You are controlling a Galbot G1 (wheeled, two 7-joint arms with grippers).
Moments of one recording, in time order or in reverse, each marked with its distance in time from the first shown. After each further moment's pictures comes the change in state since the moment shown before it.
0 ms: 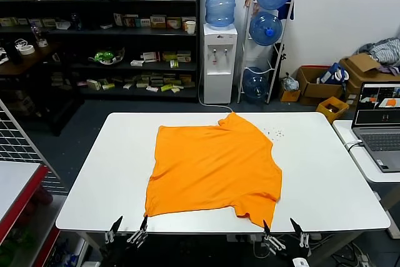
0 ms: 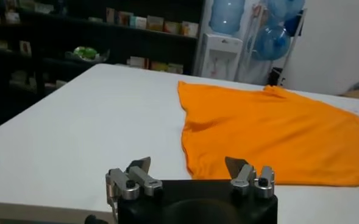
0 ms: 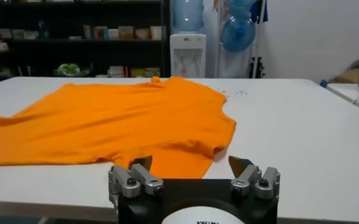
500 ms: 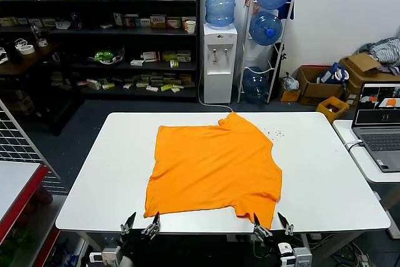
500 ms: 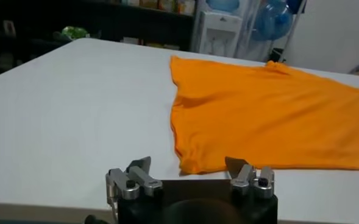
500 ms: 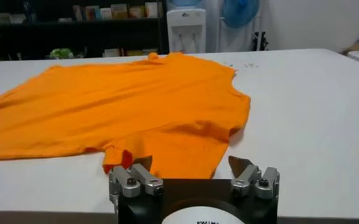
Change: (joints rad) left arm -0.137 -0.025 0.078 0.132 0.023 0.042 -0.016; right arm 0.116 0.024 -0.044 -0.120 0.001 -0.063 0.013
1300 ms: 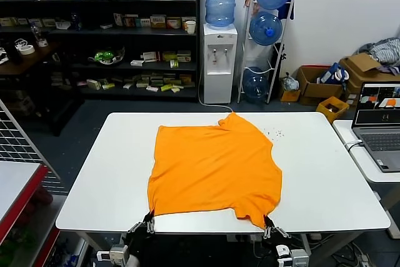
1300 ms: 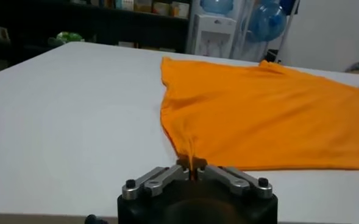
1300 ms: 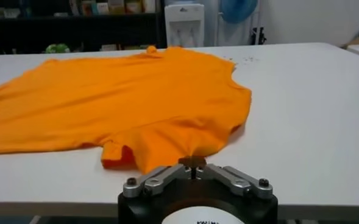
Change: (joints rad) left arm -0.007 -0.006 0.028 0.013 0.033 -0.028 -0.016; right arm -0.065 -0.022 -0.011 0.068 0.024 0.045 0.048
